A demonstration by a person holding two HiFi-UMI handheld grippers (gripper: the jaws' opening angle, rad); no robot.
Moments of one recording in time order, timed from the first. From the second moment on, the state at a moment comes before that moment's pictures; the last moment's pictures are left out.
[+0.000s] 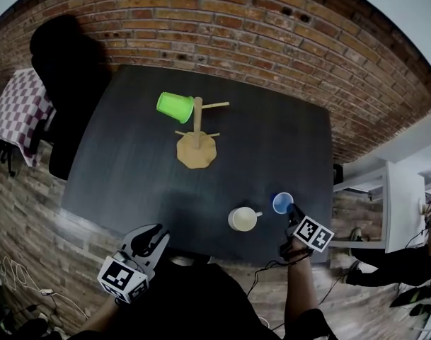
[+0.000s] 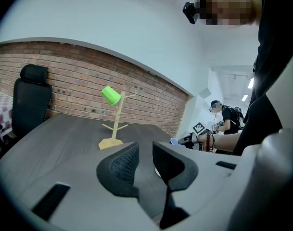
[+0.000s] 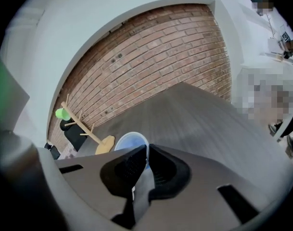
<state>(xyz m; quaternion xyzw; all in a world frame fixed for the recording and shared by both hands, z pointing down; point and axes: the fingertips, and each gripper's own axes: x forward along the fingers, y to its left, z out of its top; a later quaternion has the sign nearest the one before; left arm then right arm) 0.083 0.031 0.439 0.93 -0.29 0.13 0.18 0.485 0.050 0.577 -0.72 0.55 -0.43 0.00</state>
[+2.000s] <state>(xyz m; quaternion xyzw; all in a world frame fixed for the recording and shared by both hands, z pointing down) -0.110 -0.019 0.452 0.90 -0.33 0.07 0.27 0.333 -0.163 0.427 -0.77 0.58 -0.03 -0.26</state>
